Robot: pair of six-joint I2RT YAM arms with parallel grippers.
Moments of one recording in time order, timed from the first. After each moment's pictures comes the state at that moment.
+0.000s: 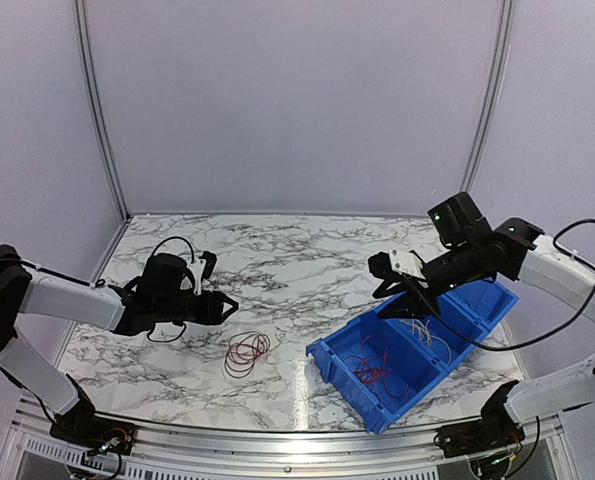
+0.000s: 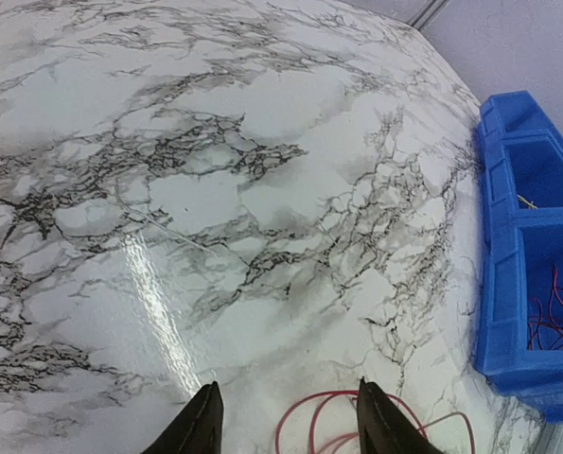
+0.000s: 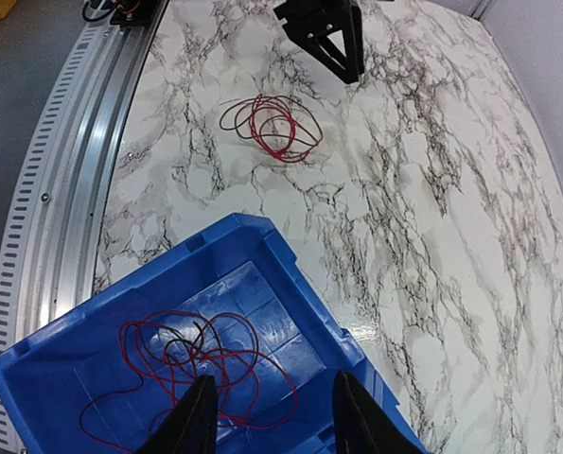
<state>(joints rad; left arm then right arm) -0.65 1.51 0.60 0.32 0.14 -0.44 0.60 1.16 1.08 -0.85 -0.58 -0.85</state>
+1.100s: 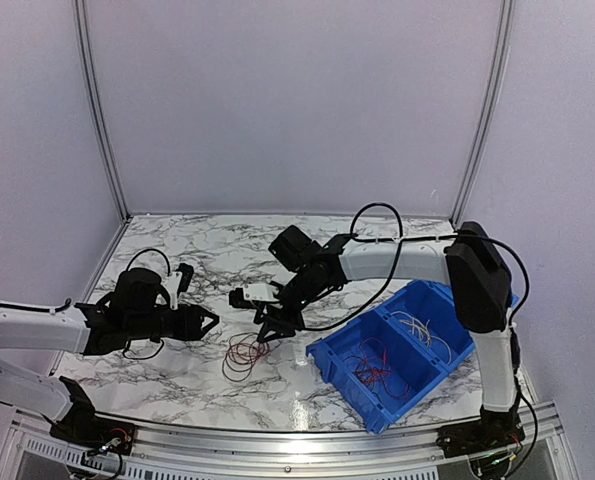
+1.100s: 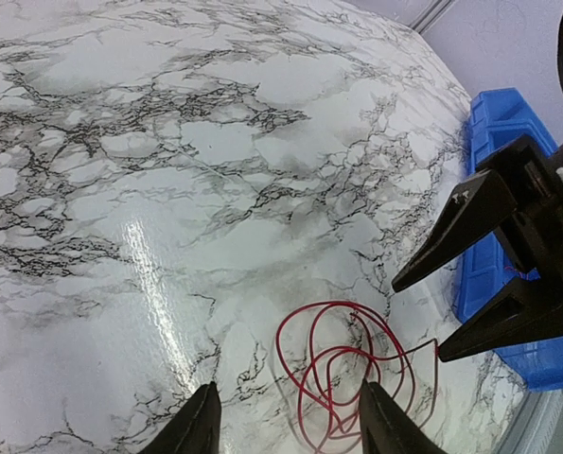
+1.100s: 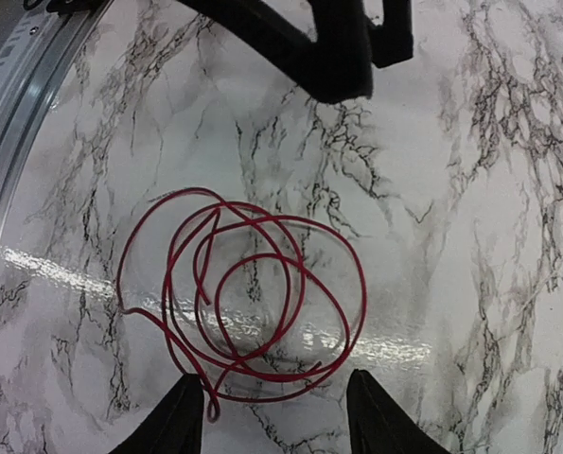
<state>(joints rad) -0.68 1.20 0.42 0.18 0.12 -0.50 0.92 2.14 1.66 -0.57 -0.53 -0.71</state>
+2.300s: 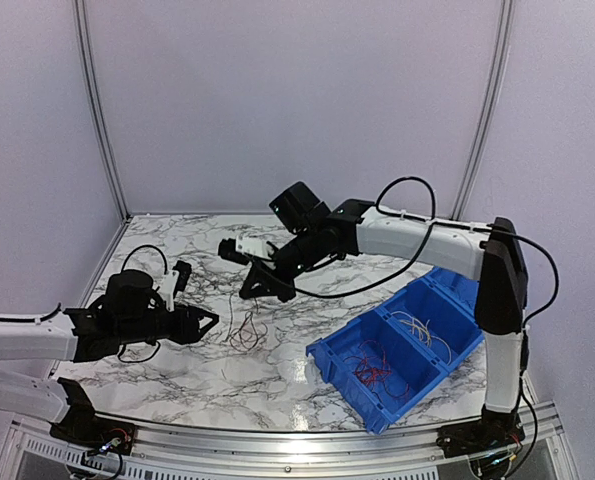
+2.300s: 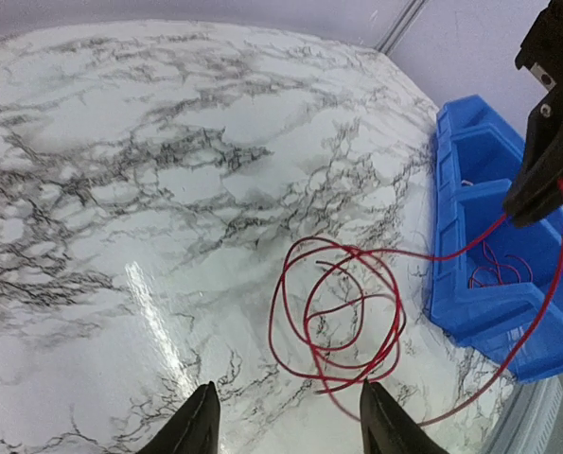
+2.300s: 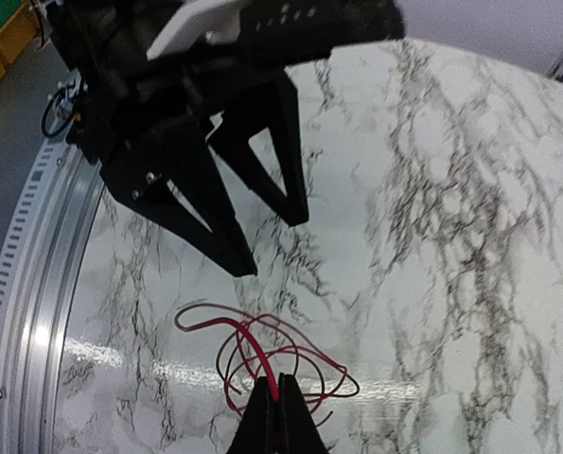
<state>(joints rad) -0.74 1.09 0.40 0.16 0.09 -0.45 0.93 2.05 1.81 -0.63 -0.57 -0.53</state>
